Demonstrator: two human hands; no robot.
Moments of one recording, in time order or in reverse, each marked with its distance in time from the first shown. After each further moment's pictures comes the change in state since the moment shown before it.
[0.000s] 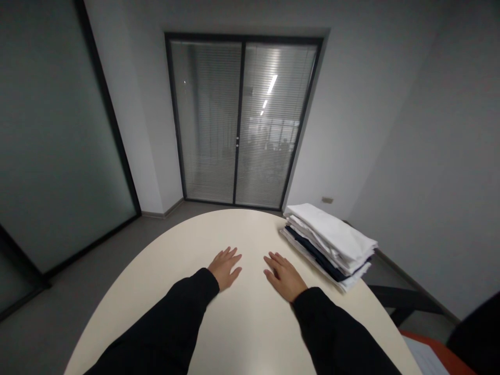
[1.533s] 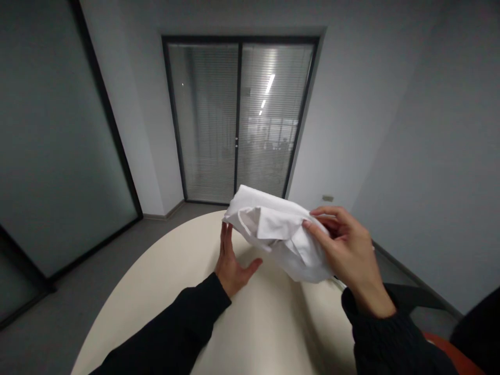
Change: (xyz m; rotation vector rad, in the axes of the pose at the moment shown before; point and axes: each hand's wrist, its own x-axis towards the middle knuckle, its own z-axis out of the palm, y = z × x) left_hand -0.016 0.085 -0.063 -0.440 0.746 0.051; right_hand -0.025 -0.085 -0.191 0.595 0.669 0.018
